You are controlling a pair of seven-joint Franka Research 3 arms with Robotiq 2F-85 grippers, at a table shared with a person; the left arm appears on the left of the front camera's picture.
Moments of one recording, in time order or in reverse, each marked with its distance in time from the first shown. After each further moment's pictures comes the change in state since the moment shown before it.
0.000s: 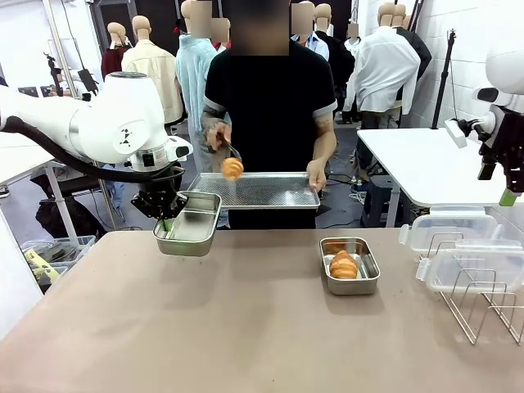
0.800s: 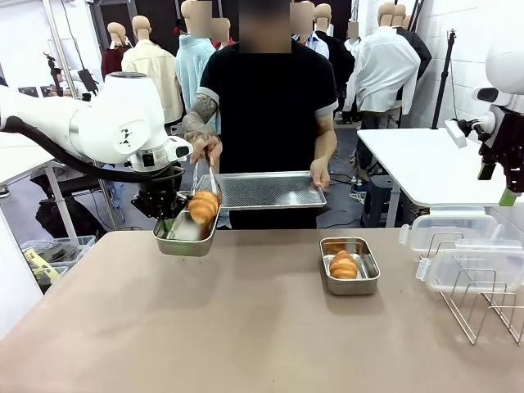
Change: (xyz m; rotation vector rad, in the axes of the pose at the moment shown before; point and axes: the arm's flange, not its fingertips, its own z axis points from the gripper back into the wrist) left arm 0.000 0.000 0.000 0.000 0.000 0.000; right arm 0.000 0.000 0.000 0.000 0.000 0.000
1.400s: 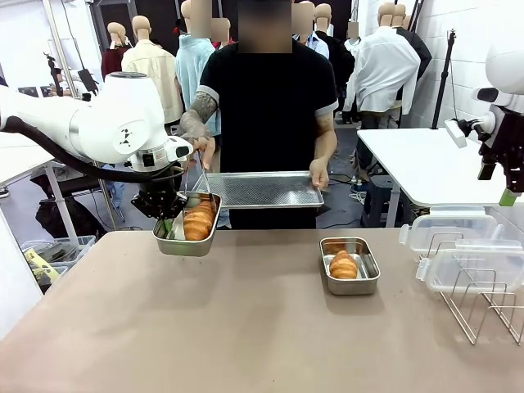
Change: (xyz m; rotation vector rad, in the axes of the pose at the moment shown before) left arm 0.000 0.000 0.000 0.000 0.000 0.000; right arm 0.000 0.000 0.000 0.000 0.000 0.000
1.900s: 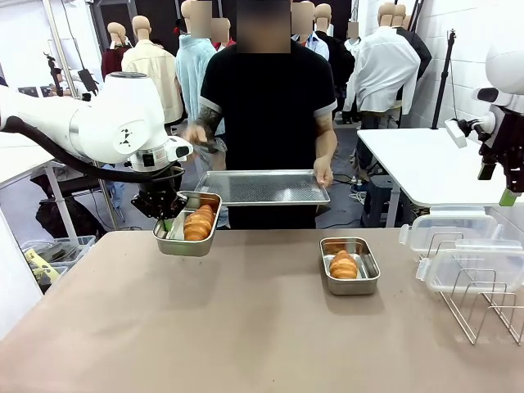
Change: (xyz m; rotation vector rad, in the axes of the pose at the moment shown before) left arm 0.000 0.000 0.000 0.000 0.000 0.000; right arm 0.000 0.000 0.000 0.000 0.000 0.000
